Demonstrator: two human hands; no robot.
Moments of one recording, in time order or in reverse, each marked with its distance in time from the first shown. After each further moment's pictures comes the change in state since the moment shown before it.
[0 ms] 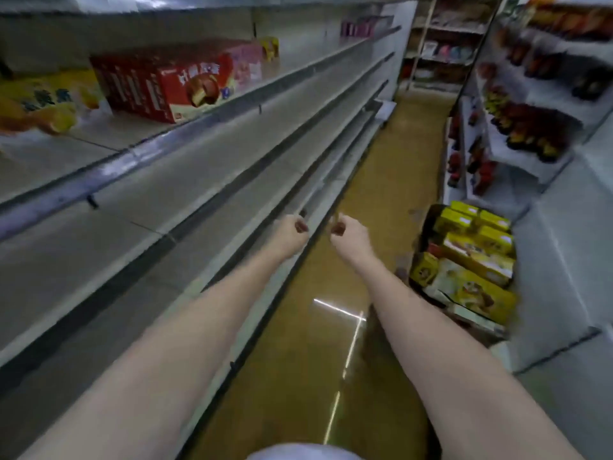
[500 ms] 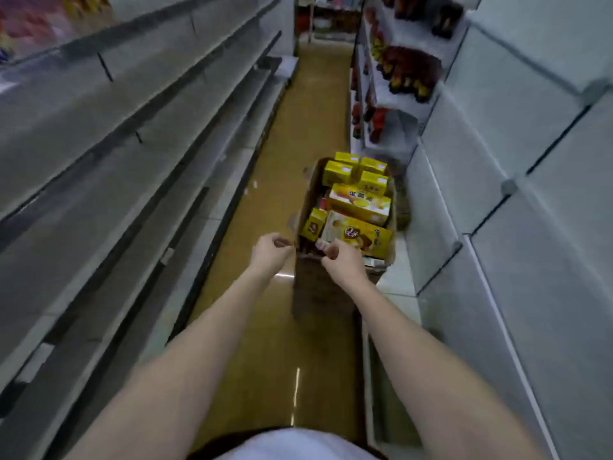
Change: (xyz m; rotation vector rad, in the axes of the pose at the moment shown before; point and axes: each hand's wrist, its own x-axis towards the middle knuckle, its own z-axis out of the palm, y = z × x) left_hand -0.060 0.118 0.251 -0.196 -0.230 -0.110; right_hand -0.091 0.256 -0.146 -0.039 0.093 0.330
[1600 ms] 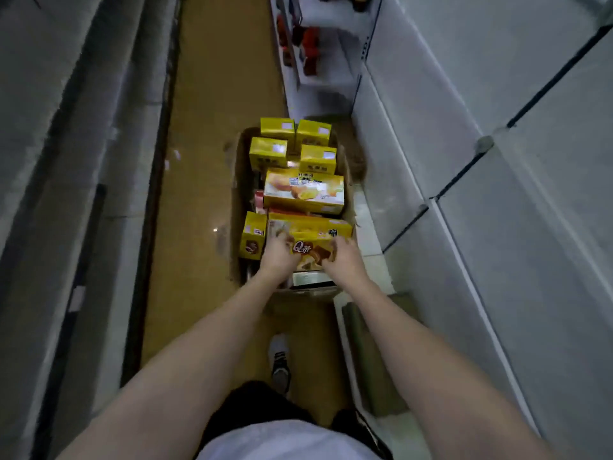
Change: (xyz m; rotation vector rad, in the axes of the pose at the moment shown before) left_hand 0.196 0.046 0.197 0.266 -0.380 -0.021; right_hand 0.189 0.126 -0.029 -0.127 -0.012 0.341
